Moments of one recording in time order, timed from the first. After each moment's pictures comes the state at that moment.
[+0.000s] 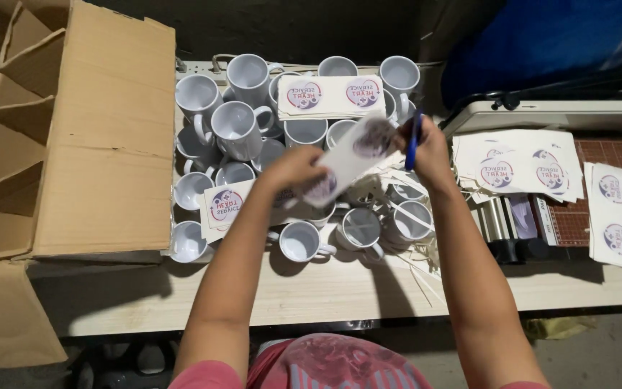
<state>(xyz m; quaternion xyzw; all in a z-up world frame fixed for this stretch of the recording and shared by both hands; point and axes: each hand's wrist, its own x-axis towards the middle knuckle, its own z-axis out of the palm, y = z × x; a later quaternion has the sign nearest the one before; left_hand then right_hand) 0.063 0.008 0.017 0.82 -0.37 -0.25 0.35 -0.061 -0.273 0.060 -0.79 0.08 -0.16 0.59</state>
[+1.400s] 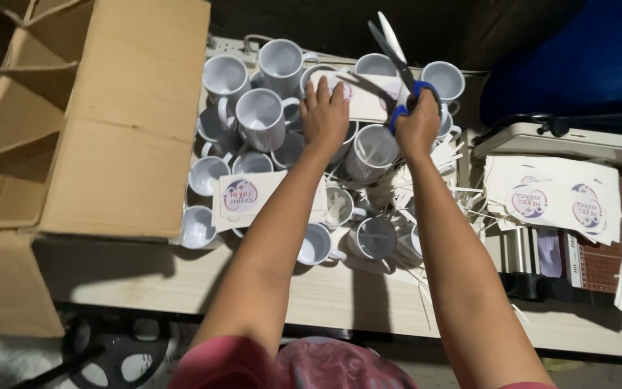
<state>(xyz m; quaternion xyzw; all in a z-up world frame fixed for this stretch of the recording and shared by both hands) 0.131 -0.059 -0.029 0.95 -0.14 0.19 0.23 0.057 -0.232 0.022 -0.89 0.14 -0.31 0.30</state>
